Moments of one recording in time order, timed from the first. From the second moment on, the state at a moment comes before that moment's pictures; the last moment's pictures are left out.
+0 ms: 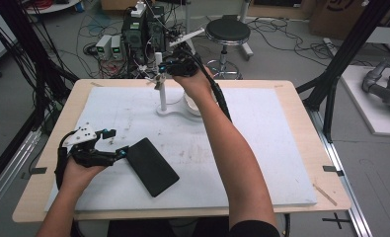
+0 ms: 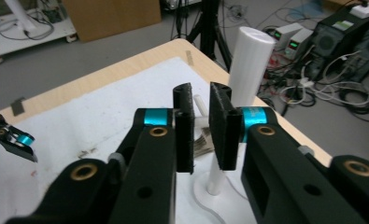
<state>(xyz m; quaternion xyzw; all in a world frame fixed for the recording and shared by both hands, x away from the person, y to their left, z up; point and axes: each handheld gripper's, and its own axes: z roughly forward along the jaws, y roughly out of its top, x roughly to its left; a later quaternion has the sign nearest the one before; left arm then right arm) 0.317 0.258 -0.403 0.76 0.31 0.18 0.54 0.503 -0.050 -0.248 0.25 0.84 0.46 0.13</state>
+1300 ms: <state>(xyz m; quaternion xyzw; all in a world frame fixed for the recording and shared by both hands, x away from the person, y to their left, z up) 0.316 0.251 -0.405 0.77 0.30 0.18 0.53 0.361 -0.289 -0.318 0.35 0.75 0.52 0.21</state>
